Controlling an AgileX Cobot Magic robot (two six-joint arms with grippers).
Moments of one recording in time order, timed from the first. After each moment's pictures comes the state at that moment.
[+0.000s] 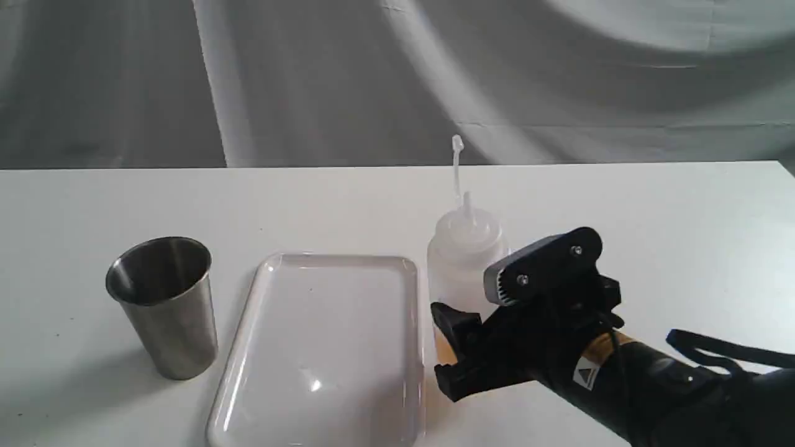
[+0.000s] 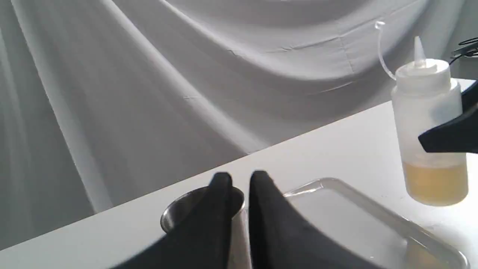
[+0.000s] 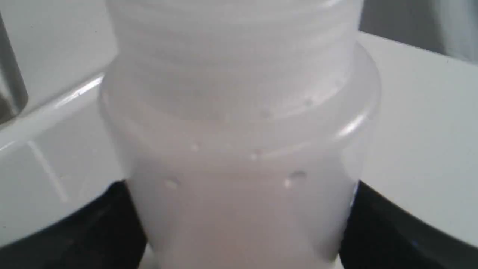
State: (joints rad) left arm -0.40 0.01 0.00 0.26 0.06 -0.06; right arm 0.44 1.73 -0.56 0.10 -0.72 -0.13
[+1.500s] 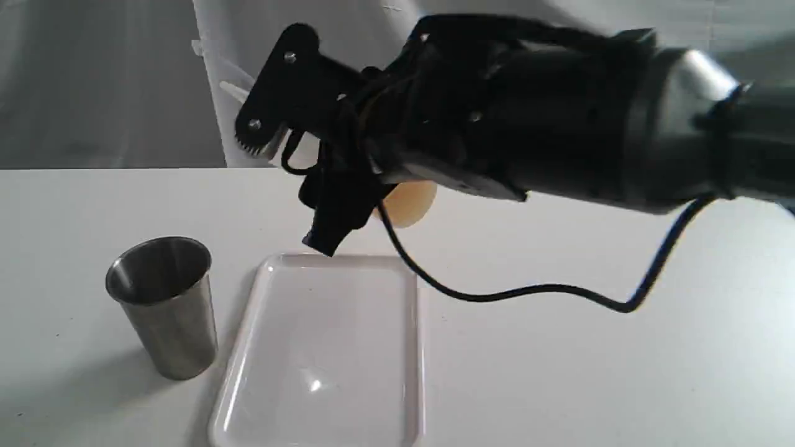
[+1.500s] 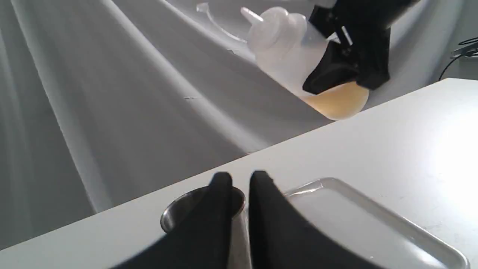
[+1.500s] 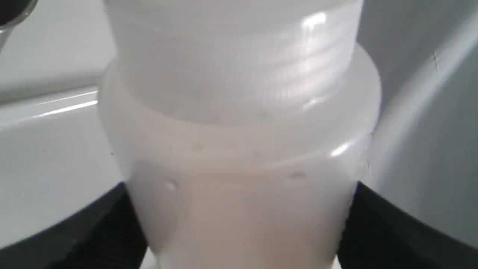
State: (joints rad) left arm -0.40 0.01 0.00 0.26 0.06 -0.06; right arm 0.66 1.89 -1.52 -0.81 0.50 0.11
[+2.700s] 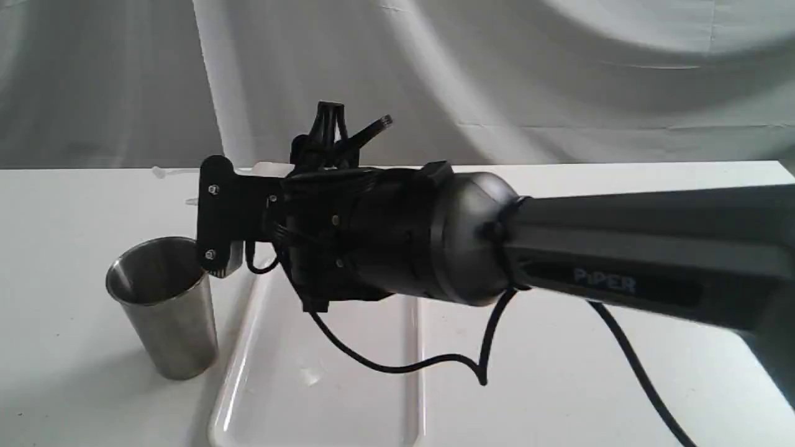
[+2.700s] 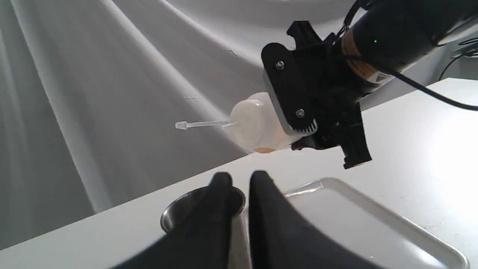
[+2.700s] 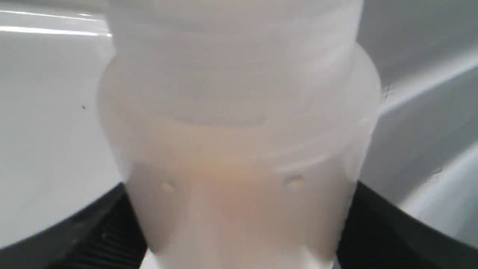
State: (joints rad) left arm -0.40 0.01 0.00 0.26 0.06 -0.06; right arm 0.75 2.11 -1.60 -1.23 0.63 0.18
